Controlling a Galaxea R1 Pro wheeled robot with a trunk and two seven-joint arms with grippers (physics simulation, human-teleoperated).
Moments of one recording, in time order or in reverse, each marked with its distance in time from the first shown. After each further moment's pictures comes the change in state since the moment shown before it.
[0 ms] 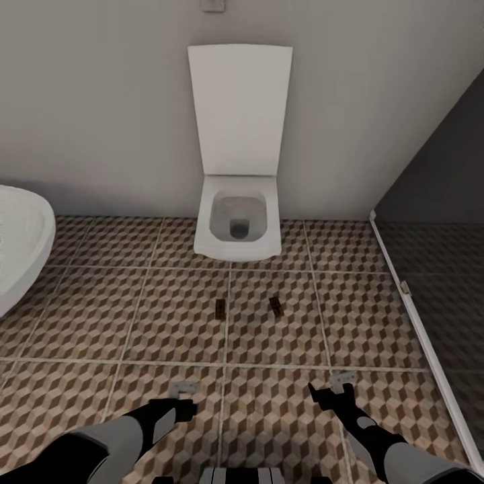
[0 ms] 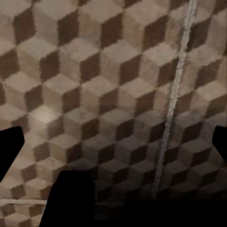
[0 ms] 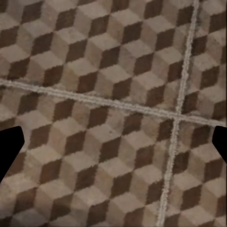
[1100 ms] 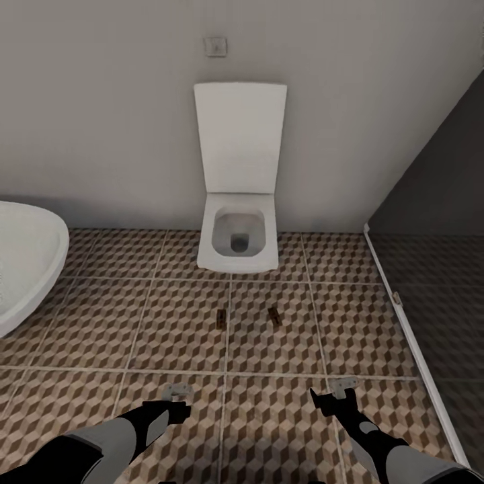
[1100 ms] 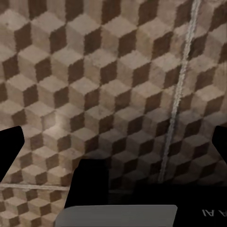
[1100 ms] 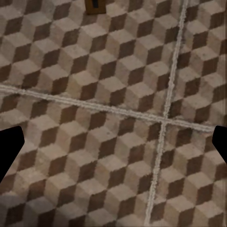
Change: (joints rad) left arm 0.009 0.030 0.000 -0.001 -0.001 -0.002 0.000; right arm 0.000 -0.001 0.001 0.040 0.000 -0.010 0.014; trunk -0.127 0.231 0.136
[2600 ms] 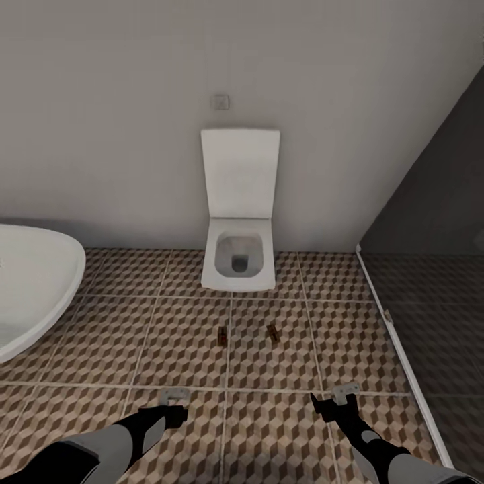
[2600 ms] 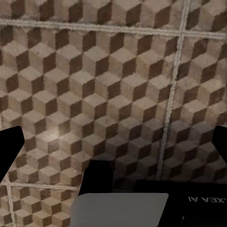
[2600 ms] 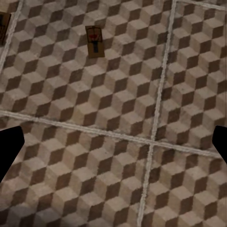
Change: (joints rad) left arm 0.022 0.011 0.000 0.001 0.000 -0.044 0.000; right arm 0.025 0.001 0.000 0.004 0.000 -0.049 -0.003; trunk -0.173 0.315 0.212
